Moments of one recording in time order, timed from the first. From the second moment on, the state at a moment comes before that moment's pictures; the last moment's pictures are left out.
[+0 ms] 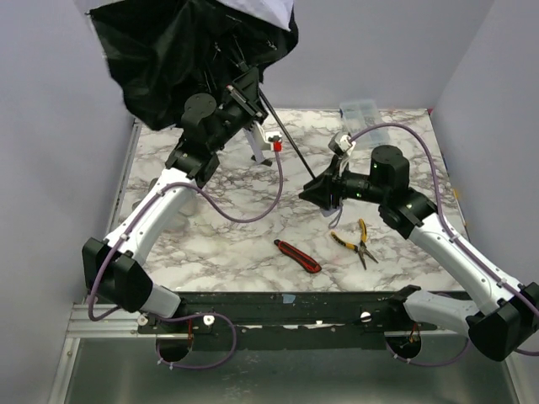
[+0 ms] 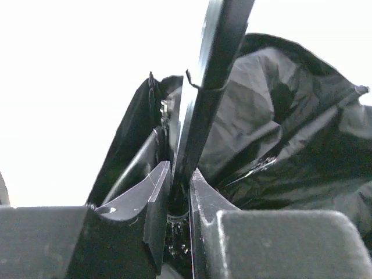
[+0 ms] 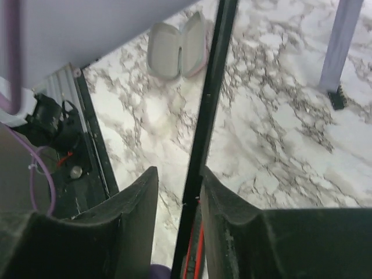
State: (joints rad) left arm -0.46 1.47 1.44 0.16 0.25 1.94; right arm 0.54 1.10 1.00 -0.14 -0.63 0.10
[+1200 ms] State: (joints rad) left arm -0.45 1.63 1.58 0.18 0.42 2.09; right arm 0.50 1.10 0.91 -0.33 -0.43 -0.20
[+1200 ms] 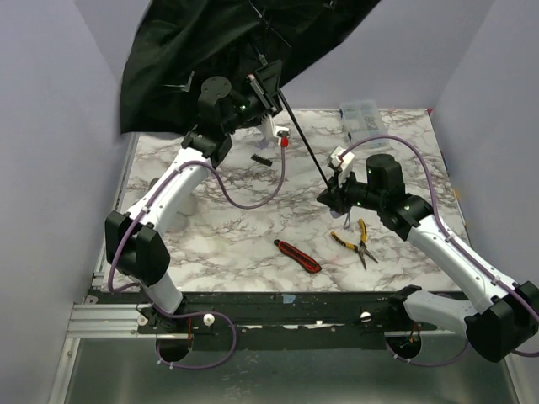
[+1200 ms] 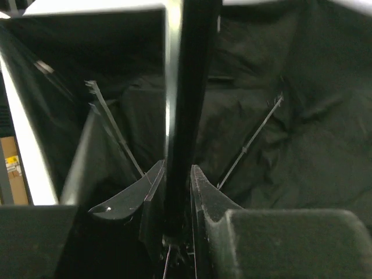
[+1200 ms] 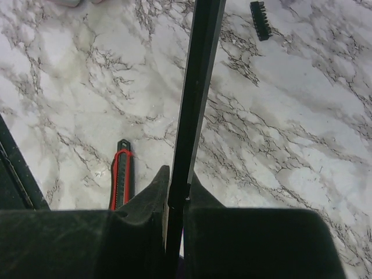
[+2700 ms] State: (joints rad) left arm -0.24 1.55 1.46 0.30 0.42 2.03; right arm 0.53 1.12 0.97 -0.36 -0.52 -0.22
